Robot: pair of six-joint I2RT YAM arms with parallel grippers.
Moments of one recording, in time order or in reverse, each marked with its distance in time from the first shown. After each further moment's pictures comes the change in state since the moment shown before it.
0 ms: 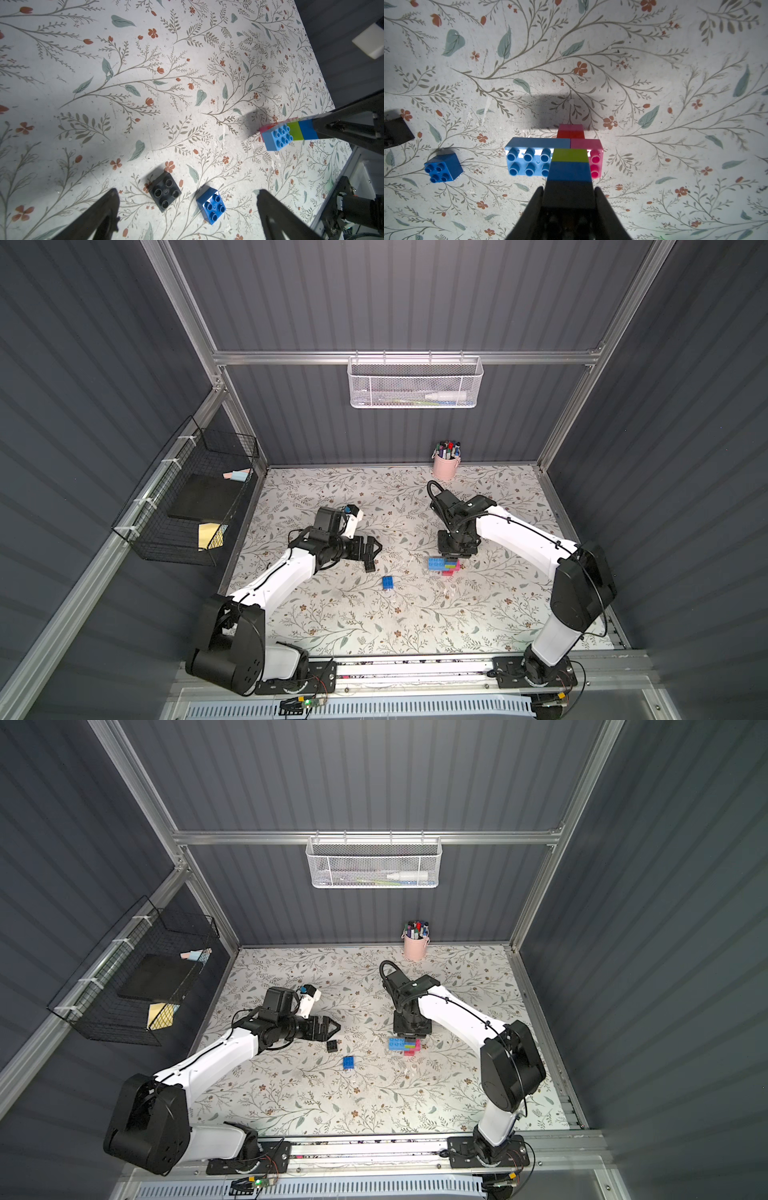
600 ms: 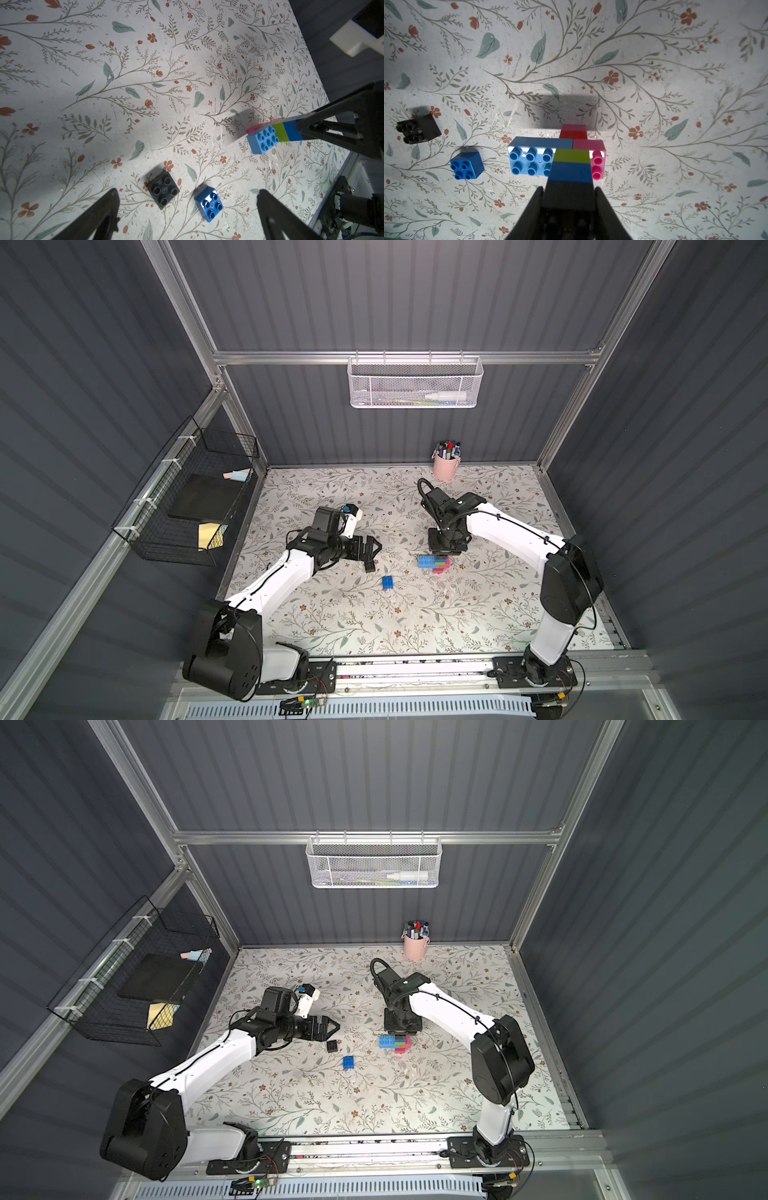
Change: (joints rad) left arm 0.000 -0.028 -0.001 -0.013 -0.003 0.000; right arm 0.039 0.082 0.106 0.002 -0.031 -0.010
